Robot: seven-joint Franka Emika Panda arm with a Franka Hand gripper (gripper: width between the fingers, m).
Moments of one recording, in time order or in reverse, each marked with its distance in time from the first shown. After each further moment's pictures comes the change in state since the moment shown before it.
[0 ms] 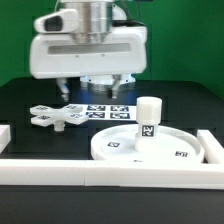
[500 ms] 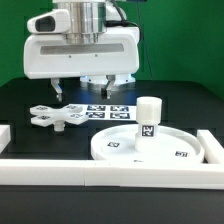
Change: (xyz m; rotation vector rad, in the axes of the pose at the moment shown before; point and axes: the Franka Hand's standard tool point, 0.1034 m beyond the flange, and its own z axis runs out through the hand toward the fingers) arm 0.000 0.001 0.002 -0.005 0.008 -0.014
